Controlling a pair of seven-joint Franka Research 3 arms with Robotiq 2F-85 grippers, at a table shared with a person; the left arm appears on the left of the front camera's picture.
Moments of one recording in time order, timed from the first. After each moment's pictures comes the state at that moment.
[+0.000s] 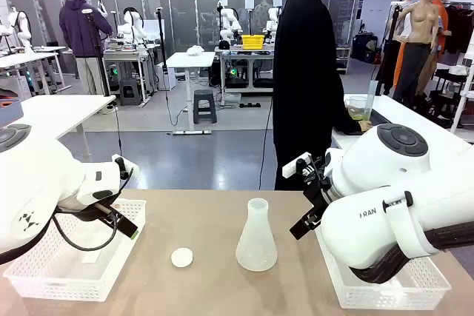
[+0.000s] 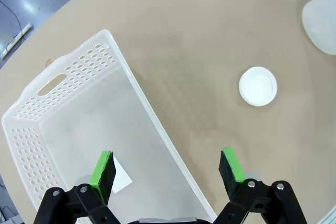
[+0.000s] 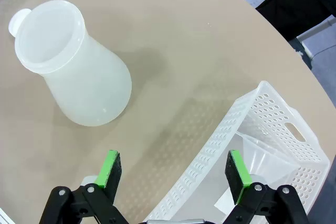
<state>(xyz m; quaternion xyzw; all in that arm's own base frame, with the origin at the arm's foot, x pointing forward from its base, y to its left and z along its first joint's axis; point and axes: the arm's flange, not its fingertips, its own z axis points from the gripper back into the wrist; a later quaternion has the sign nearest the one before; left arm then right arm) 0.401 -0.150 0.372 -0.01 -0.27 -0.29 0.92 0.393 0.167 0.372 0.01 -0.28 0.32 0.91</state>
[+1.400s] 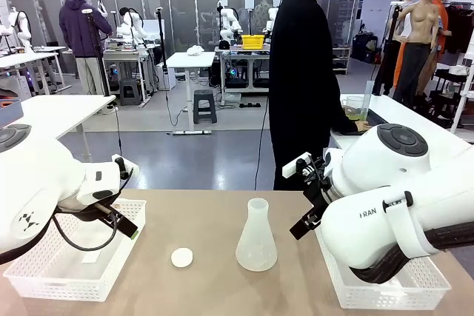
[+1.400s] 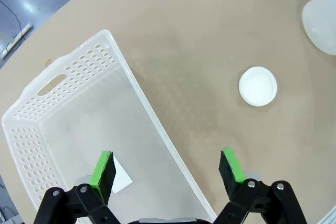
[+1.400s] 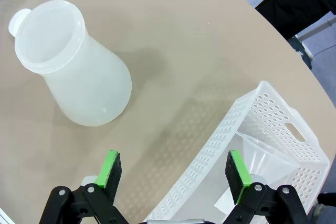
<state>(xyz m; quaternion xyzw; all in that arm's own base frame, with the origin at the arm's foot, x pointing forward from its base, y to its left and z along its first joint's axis) 0.401 -0.150 0.372 -0.01 -0.27 -0.29 0.92 0.393 0.167 0.372 0.01 -0.28 0.32 0.91</state>
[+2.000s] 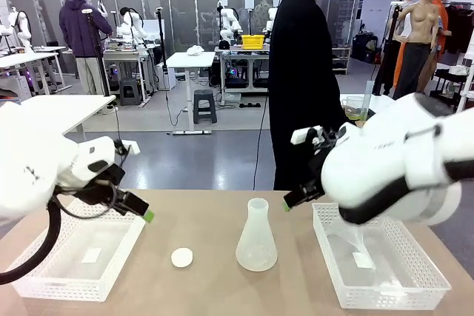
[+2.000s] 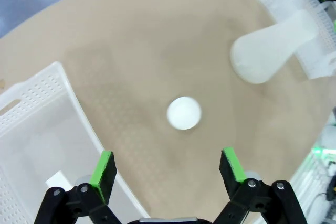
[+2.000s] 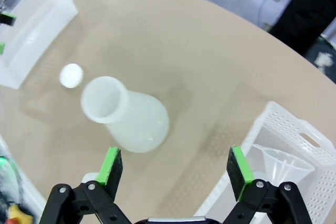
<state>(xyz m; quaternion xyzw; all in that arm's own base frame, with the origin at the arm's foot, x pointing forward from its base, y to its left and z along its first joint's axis) 0.410 -0.155 0.415 -0.19 -0.25 -0.26 0.91 0.399 0.157 0.435 0.16 -0.30 0.25 0.91</state>
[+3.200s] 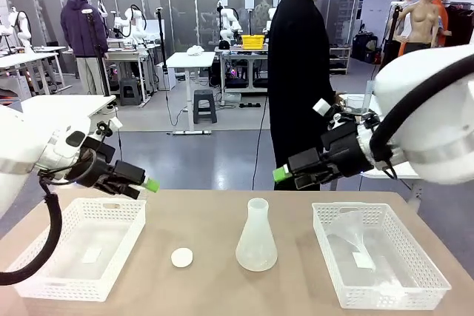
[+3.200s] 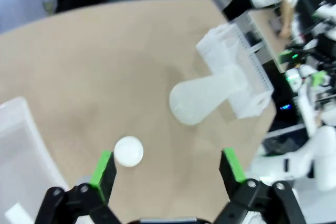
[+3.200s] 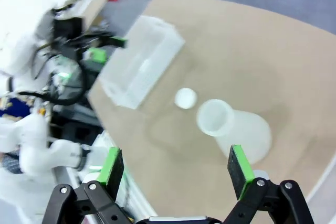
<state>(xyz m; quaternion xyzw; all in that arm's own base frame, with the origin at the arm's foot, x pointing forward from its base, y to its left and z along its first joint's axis) 0.442 -0.132 0.427 -0.38 -0.27 -0.20 0.86 0.402 0.136 0.463 0.44 -0.25 0.21 0.84</state>
